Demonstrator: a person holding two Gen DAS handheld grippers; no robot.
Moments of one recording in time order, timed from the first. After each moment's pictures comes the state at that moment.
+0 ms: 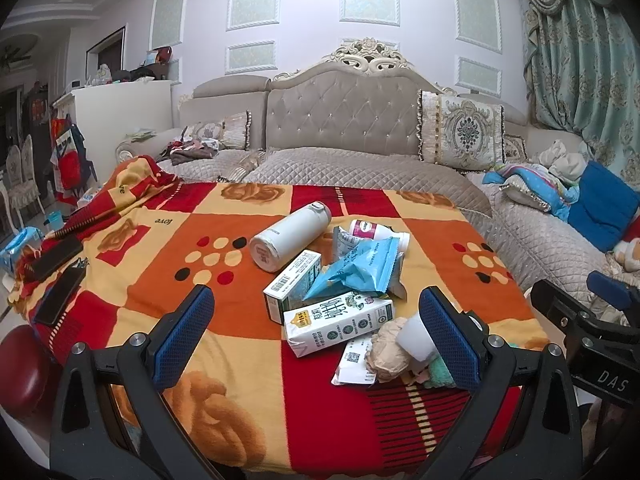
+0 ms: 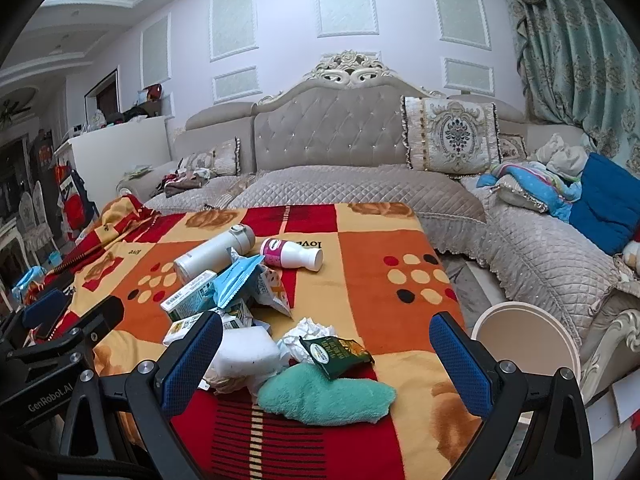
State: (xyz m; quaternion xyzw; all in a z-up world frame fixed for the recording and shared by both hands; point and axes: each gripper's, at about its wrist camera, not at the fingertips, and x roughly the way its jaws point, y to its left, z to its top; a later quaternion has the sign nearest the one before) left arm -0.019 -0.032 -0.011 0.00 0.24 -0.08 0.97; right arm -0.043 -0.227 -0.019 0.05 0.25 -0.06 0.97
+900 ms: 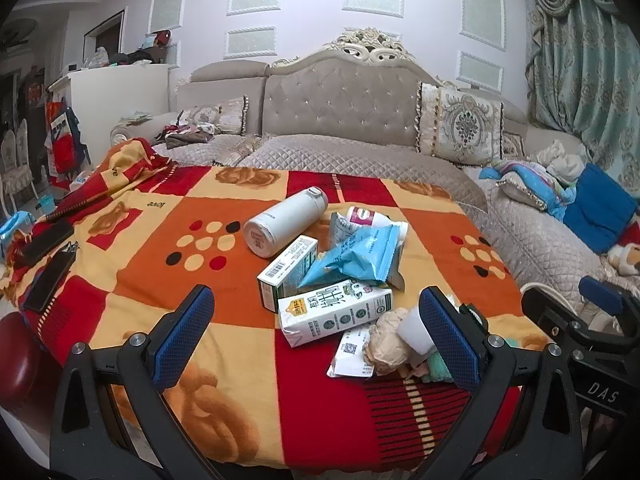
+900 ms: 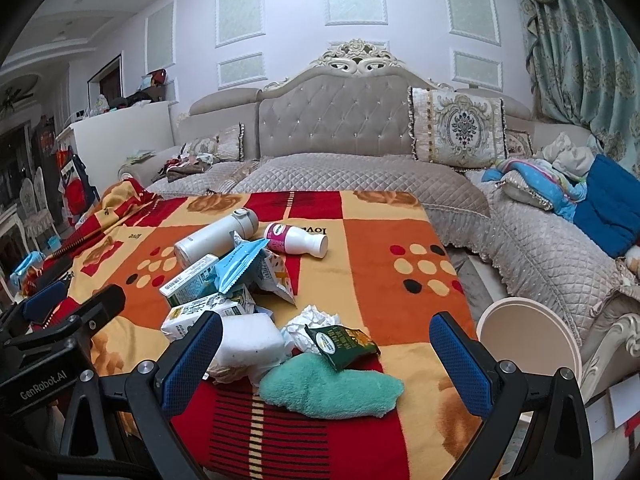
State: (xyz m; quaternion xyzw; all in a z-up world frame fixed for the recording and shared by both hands) left arm -0.010 -0.029 -0.022 -0.01 0.26 -0.09 0.96; right arm -0.036 -0.220 -0.027 0.04 0.27 -0.05 0.96
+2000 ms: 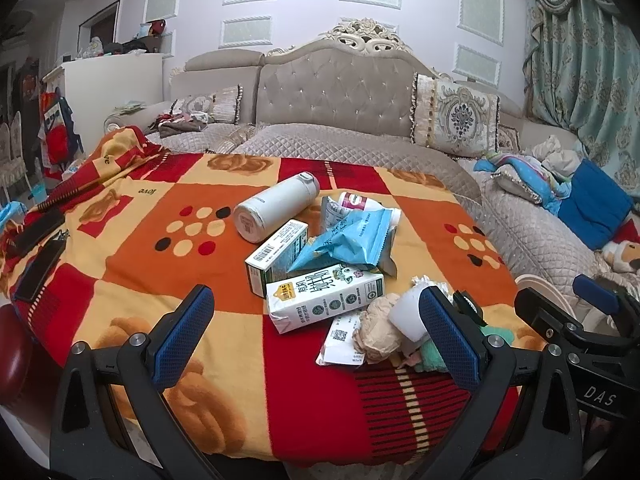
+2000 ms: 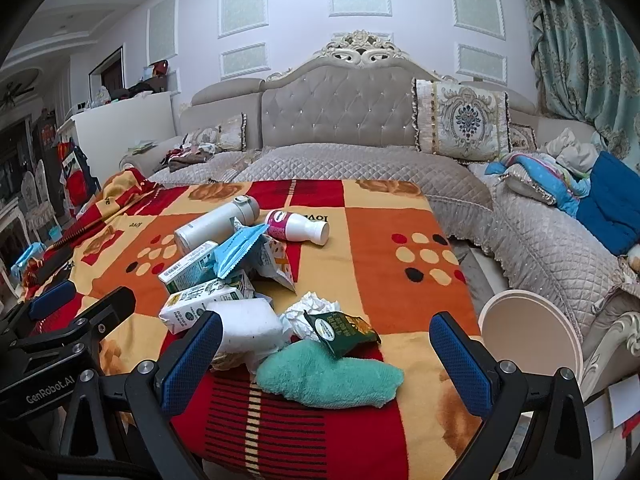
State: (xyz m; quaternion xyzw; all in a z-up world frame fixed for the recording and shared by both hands) left arm -0.010 -0.035 -0.033 -0.02 0.28 -0.10 0.96; right arm -0.036 -0.221 -0.034 0.03 0.29 -0.04 0.96
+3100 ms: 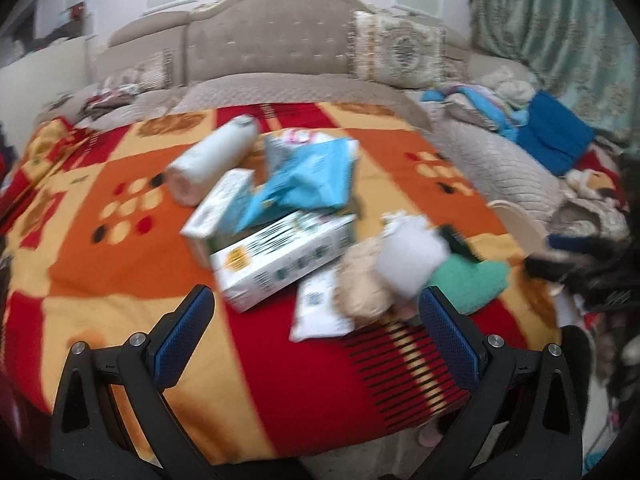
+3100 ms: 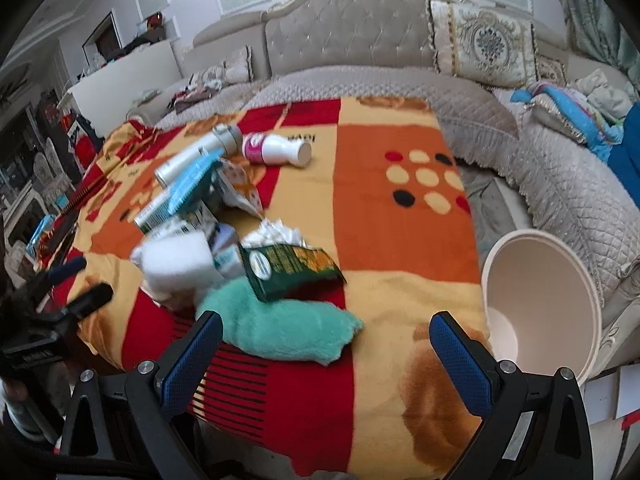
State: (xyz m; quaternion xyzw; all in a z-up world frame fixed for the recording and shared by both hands) left arm 0.030 -0.054 -0.065 0.04 0.37 -0.23 0.90; right arm -0.008 -0.298 -0.078 0.07 0.43 0.02 0.90
